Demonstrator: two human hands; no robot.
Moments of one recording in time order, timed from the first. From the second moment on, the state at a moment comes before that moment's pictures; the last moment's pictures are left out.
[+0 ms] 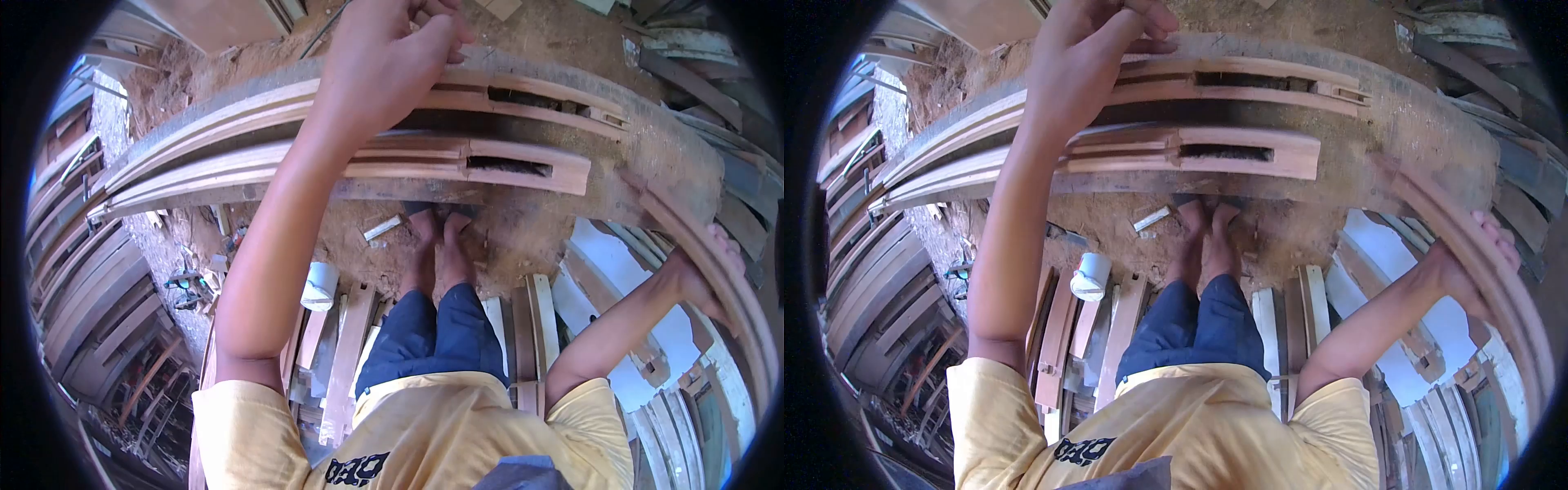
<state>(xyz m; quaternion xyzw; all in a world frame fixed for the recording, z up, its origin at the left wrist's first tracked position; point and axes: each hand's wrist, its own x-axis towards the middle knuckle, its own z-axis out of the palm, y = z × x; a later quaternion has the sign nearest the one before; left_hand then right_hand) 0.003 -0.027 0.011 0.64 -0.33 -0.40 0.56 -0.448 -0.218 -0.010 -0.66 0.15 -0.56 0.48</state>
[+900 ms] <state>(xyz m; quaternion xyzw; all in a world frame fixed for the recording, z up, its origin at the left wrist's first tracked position) -0.005 0.061 0.006 0.58 -0.53 -0.17 0.59 -0.205 -0.105 0.090 -0.65 0.16 -0.59 0.45</state>
